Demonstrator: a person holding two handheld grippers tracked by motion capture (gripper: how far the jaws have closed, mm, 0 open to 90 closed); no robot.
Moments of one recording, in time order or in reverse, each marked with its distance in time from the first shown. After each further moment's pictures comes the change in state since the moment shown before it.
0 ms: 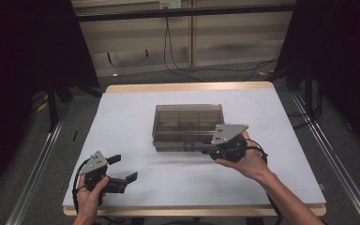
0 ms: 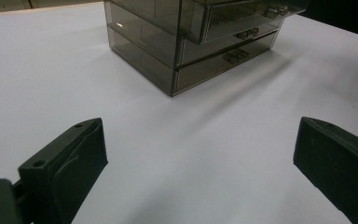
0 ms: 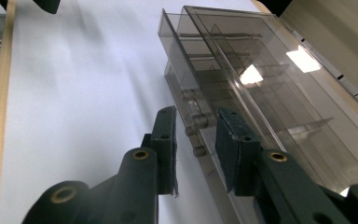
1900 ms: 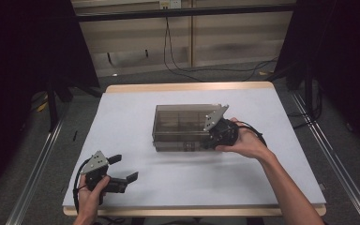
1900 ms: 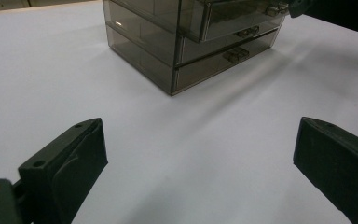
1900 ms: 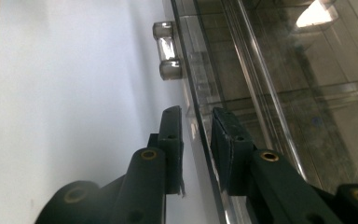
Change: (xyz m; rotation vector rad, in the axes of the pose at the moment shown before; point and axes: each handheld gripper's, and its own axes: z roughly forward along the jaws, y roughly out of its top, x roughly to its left) left arm -0.001 0.001 0.002 0.007 0.008 -0.001; right arm -0.049 -0.001 0.040 0.276 0.230 -0.001
